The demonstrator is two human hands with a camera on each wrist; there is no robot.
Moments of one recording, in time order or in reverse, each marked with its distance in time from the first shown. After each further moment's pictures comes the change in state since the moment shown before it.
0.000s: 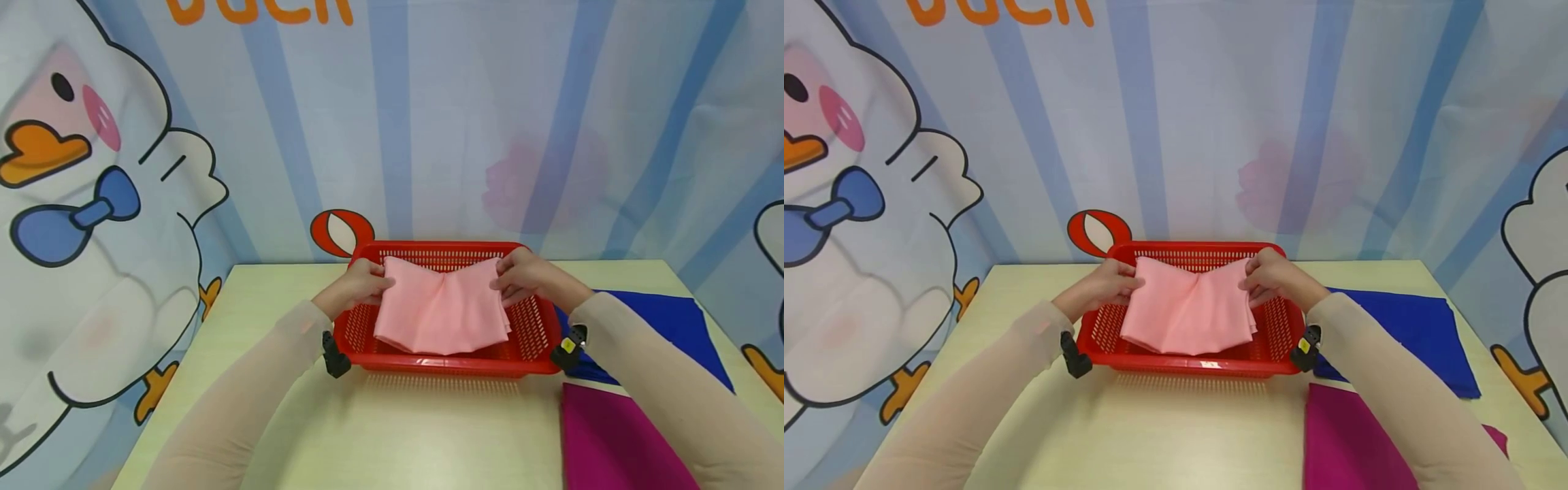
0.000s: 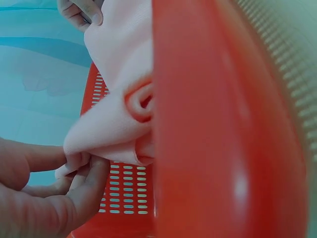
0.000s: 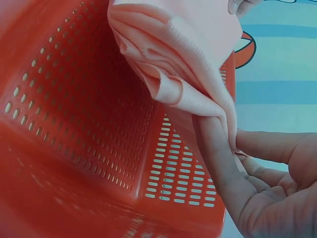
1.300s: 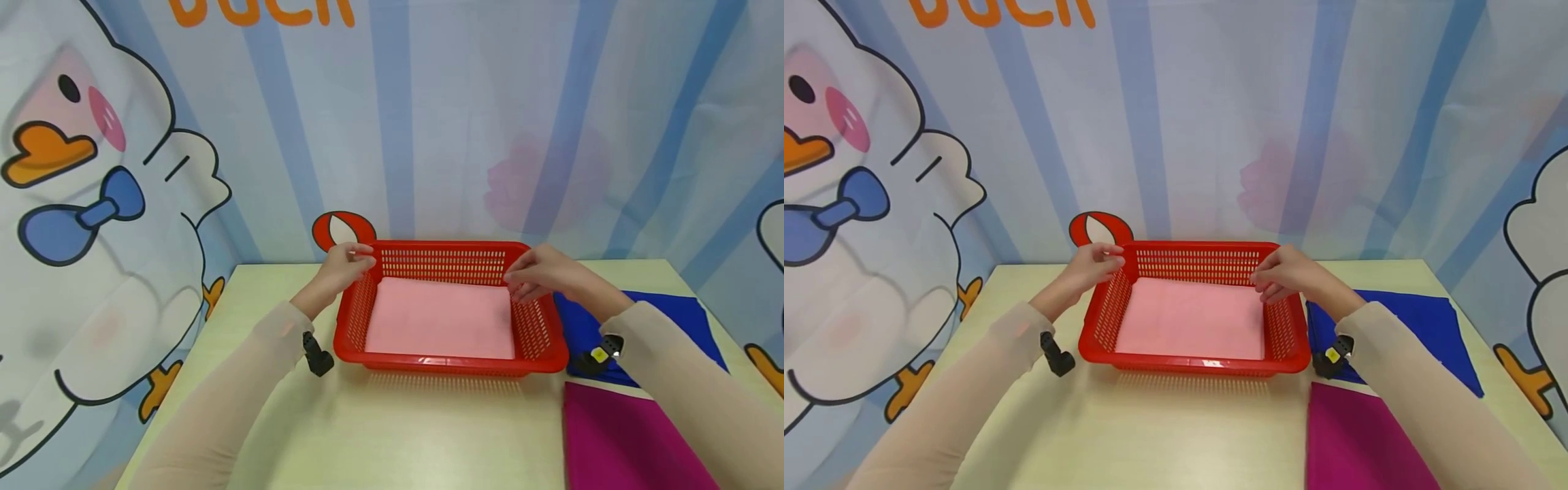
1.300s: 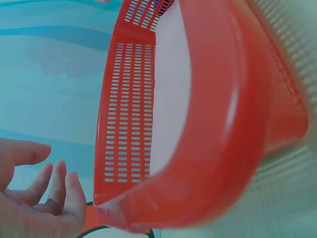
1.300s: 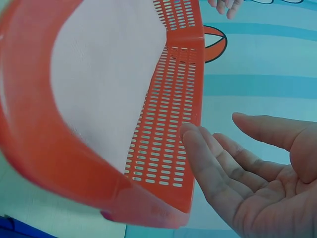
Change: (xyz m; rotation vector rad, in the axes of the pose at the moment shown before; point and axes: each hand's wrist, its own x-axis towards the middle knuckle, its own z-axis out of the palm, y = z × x) left_hand -0.014 -0.002 -0.031 0.070 0.211 0.201; right_hand -0.031 0.000 -0.010 -0.134 0.046 -0.098
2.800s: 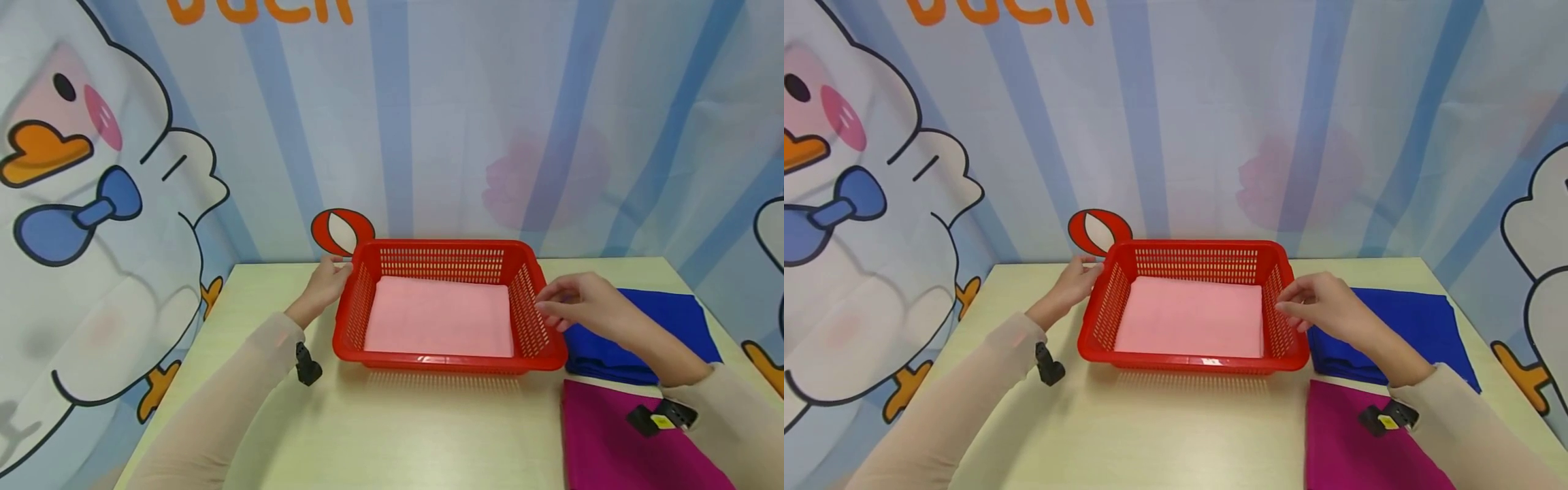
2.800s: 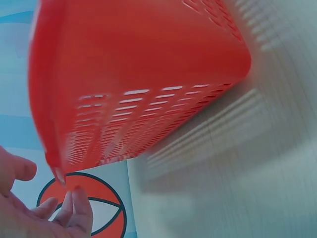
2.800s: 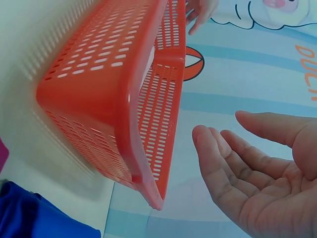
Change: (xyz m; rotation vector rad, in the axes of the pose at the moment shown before) left_hand -0.001 -0.036 -0.010 0.168 0.064 -0.049; right_hand -0.082 0.013 0.009 -0.124 0.125 -0.131
